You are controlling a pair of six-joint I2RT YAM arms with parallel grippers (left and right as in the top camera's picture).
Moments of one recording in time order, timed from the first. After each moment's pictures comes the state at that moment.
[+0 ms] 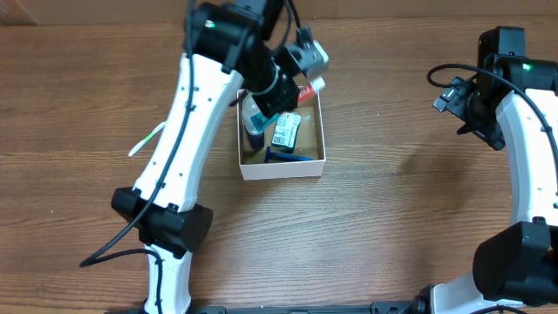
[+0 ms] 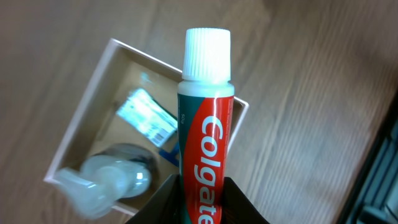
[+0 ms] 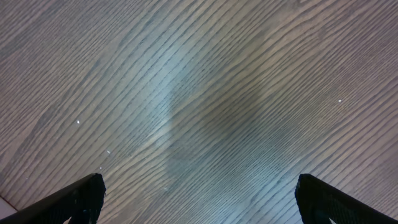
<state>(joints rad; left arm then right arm) -0.45 2.13 2.48 -1.64 0.34 0.57 -0.14 1.72 1.65 -1.24 0.19 0.57</state>
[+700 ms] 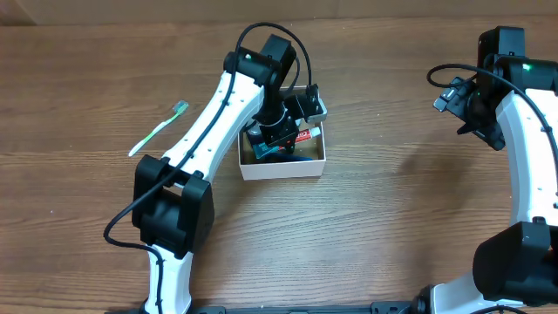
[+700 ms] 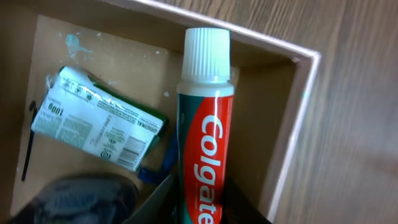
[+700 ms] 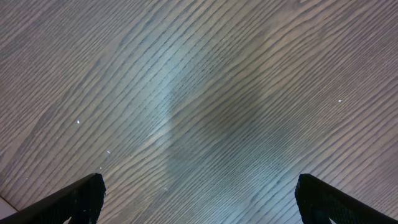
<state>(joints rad) -0.46 2.13 1.91 -1.26 0.31 0.79 -0.14 1.72 1.65 -1.24 0.19 0.57</state>
